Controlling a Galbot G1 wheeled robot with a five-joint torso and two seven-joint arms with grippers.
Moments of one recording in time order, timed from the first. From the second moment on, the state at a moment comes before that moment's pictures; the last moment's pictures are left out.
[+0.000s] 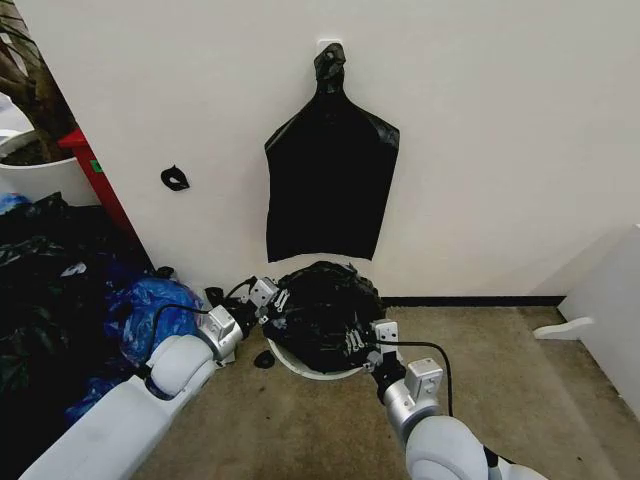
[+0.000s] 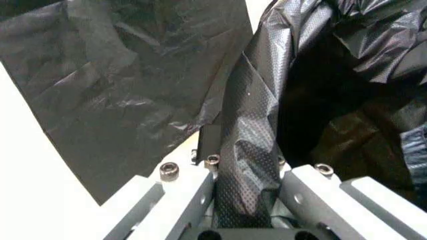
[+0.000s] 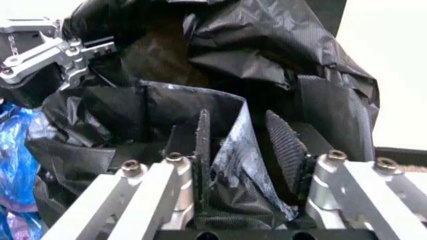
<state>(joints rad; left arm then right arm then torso) 1.01 -0.87 -0.09 -1.86 -0.31 0.00 0.18 -1.17 0.91 -0.22 2.27 0.70 -0.25 0.69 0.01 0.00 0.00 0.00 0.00</state>
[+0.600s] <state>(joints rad) 0.95 -0.89 -0.10 -1.86 -0.52 0.13 0.10 -1.28 0.88 -0.21 2.03 0.26 0.31 0.15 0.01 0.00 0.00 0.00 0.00</state>
